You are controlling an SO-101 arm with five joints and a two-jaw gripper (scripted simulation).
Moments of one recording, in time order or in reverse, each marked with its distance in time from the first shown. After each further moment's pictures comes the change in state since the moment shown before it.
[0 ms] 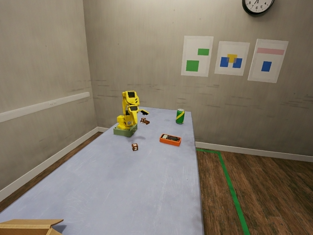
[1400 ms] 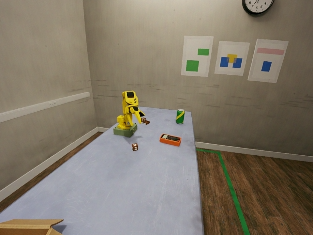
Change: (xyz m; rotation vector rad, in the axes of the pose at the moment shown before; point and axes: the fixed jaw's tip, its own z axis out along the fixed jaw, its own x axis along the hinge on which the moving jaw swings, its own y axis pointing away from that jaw) arm 0.013 -0.007 0.002 0.009 0.021 -0.601
